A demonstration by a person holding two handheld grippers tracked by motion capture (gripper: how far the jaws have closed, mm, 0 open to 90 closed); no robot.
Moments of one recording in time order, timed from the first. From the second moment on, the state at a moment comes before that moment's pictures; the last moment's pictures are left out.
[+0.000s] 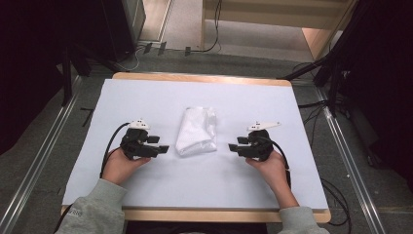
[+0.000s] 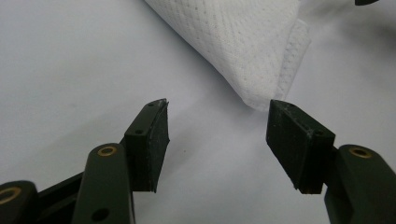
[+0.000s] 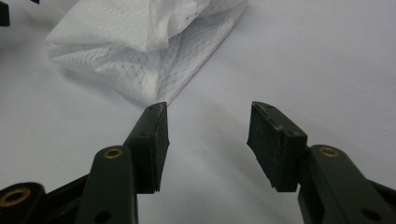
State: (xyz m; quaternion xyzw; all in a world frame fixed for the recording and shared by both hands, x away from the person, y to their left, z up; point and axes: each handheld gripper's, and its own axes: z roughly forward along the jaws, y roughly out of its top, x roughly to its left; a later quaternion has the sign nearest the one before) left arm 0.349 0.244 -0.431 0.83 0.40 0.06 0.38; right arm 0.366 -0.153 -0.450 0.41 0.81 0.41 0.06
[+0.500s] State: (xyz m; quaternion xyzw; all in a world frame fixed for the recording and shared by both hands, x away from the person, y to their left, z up) left arm 0.348 0.250 -0.432 0.83 0.41 0.06 0.38; right arm 0.363 -0.145 -0.454 0.39 0.82 0.40 0.07
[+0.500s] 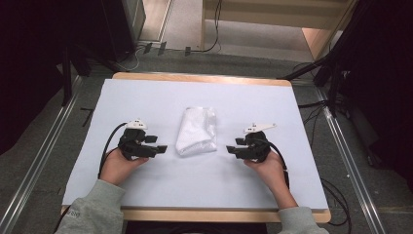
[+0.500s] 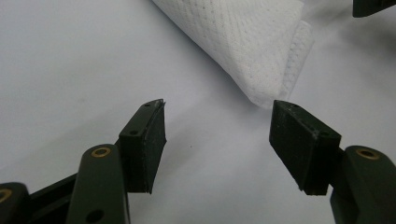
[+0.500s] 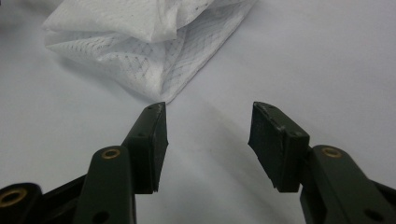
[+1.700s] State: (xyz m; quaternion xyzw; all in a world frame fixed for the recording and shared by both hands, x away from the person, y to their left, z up) left arm 0.347 0.252 -0.428 0.82 0.41 0.05 0.39; right arm 0.361 -0.134 -0.442 0.41 0.81 0.42 0.08
